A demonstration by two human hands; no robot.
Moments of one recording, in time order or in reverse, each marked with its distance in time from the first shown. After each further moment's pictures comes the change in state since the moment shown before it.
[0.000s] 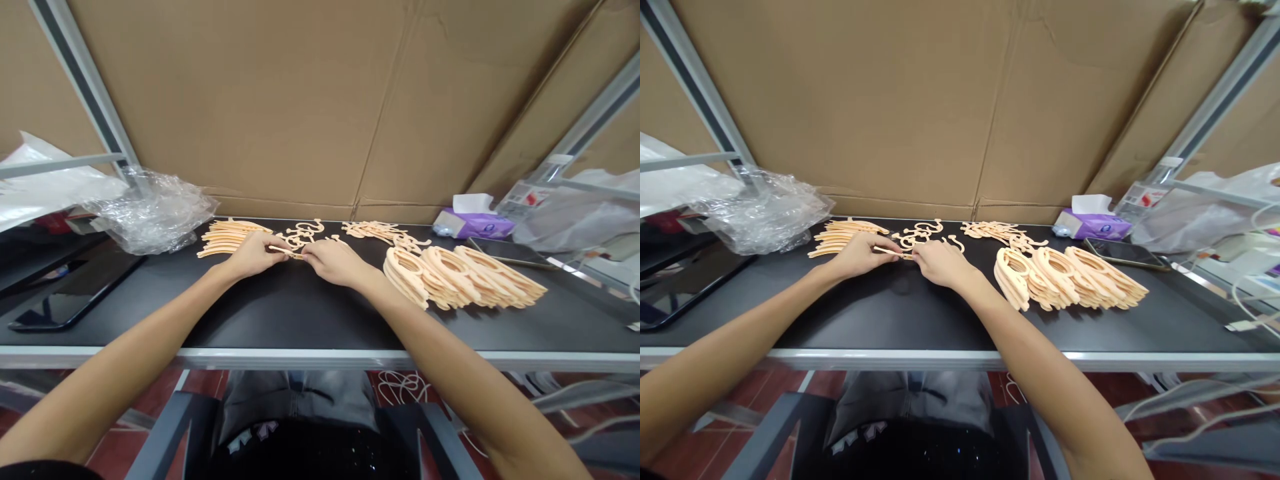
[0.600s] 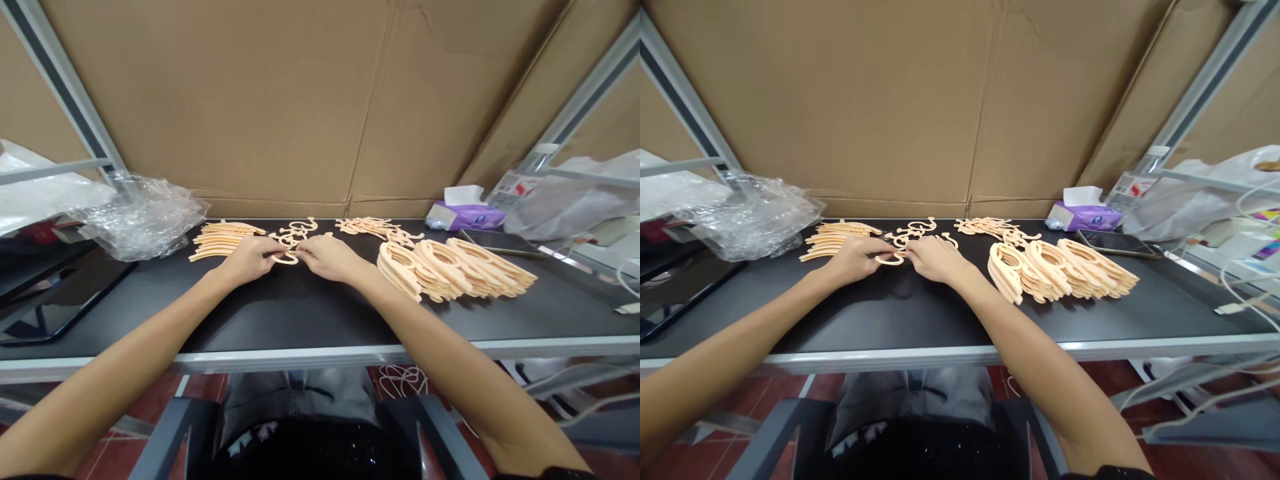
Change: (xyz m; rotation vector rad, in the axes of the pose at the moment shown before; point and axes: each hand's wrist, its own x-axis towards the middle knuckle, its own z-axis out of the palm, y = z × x) left_hand 0.000 -0.005 0.010 0.238 0.175 0.480; right_hand -0.002 -0.005 -0.015 -0.010 -0.077 0.049
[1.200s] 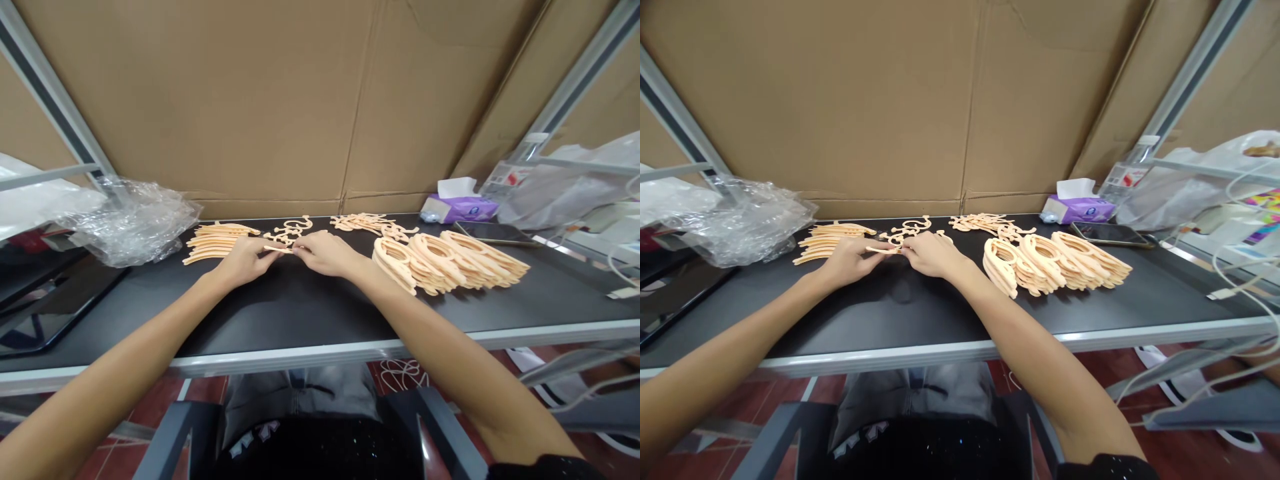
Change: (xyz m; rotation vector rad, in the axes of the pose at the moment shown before) left_hand 0.000 0.003 0.000 0.000 -0.003 -0.076; right_hand 0.000 0.004 -0.004 0.016 -0.004 0.034
